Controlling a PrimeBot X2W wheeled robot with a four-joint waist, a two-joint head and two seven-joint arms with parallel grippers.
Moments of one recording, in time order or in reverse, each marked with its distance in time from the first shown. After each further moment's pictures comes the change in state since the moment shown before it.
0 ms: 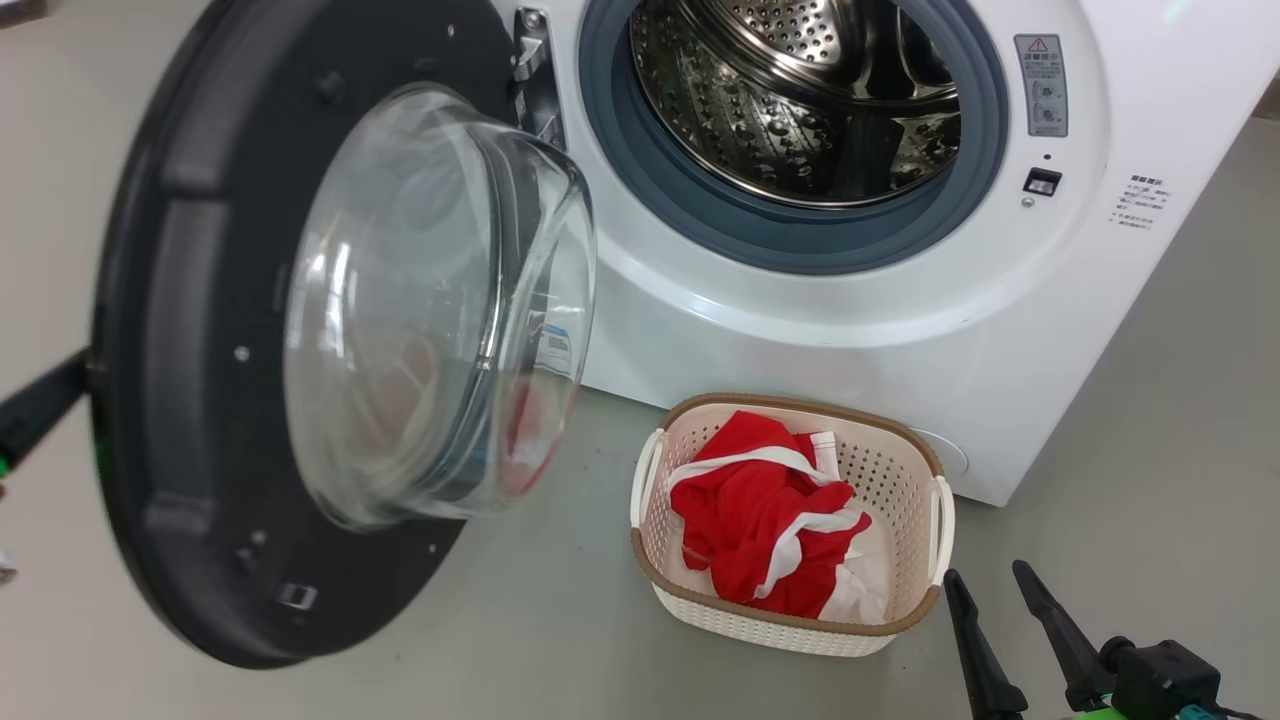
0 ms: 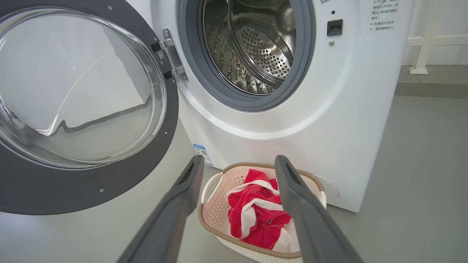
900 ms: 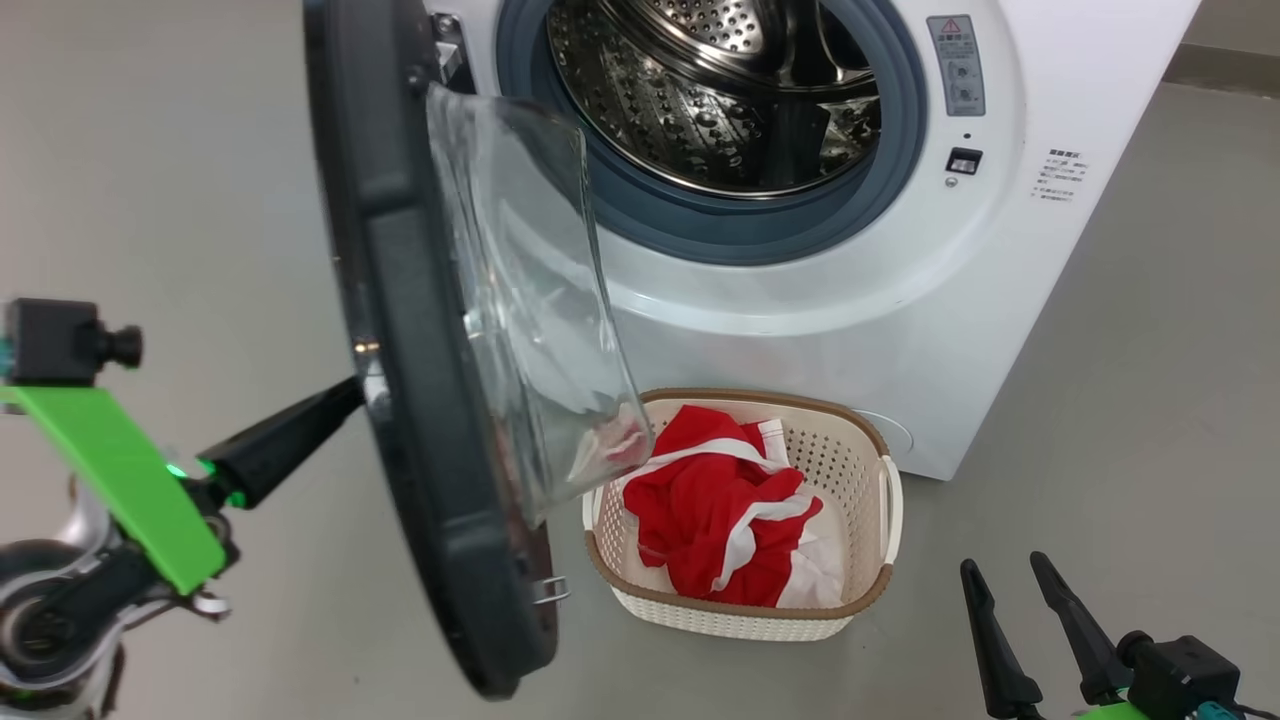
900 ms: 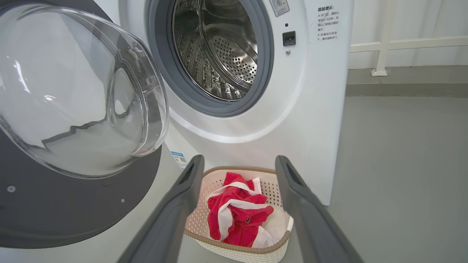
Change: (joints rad) left arm 0.027 -0.050 -0.238 -0.292 -0.007 0.000 -0.068; right arm 0.000 0.004 -0.031 -0.014 -0.005 0.000 0.000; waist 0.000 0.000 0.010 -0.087
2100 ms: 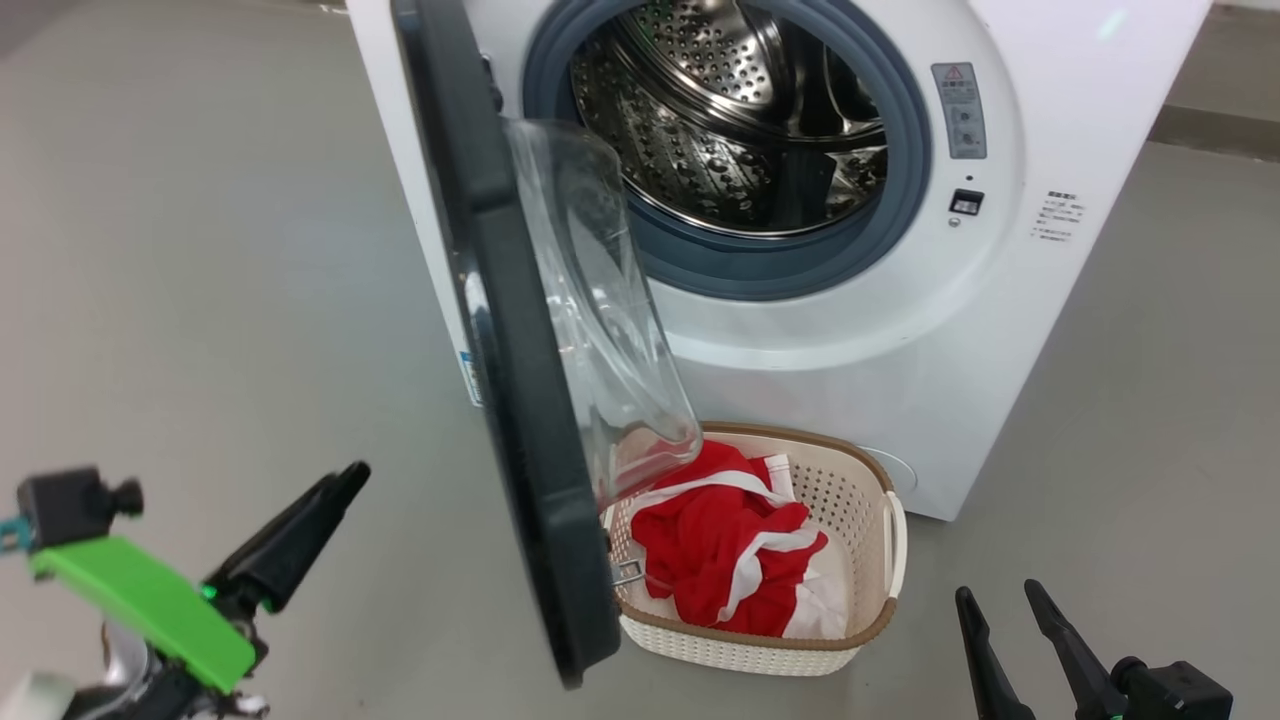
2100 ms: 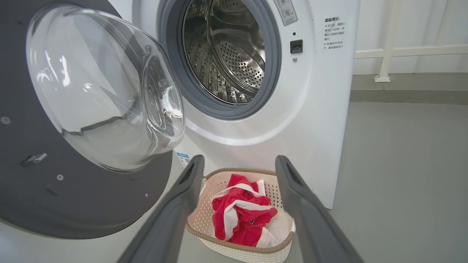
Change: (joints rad) left arm 0.189 -0.022 -0.075 0.082 -0.002 0.000 -0.365; right arm 0.040 0.011 0.003 -0.003 0.000 0.000 0.000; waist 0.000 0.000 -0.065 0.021
